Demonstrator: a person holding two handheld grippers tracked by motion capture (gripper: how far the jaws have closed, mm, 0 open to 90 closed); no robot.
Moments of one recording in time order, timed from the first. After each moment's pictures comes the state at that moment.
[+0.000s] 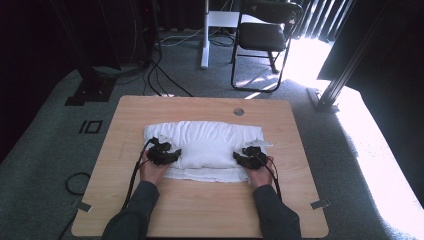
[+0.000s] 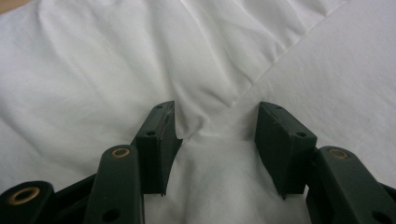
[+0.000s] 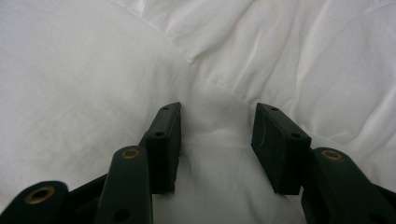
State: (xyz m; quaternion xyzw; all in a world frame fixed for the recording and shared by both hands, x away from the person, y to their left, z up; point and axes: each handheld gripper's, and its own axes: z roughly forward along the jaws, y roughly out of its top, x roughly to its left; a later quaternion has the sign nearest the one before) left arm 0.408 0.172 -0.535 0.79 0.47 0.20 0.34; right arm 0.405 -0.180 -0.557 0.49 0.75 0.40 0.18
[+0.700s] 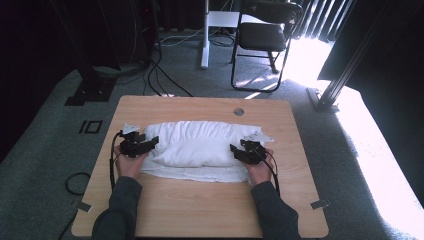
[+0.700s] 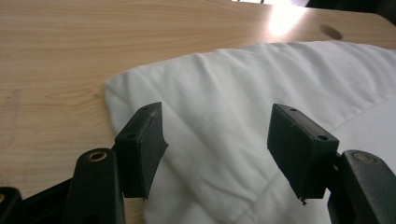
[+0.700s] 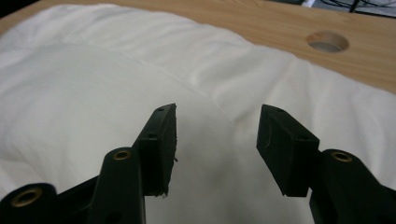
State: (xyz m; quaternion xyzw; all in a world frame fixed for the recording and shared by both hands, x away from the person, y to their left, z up) left arm 0.411 0.255 -0.501 0.69 0.56 0.20 0.42; right arm 0.400 -0.164 -0.511 0.45 0.75 0.44 0.20
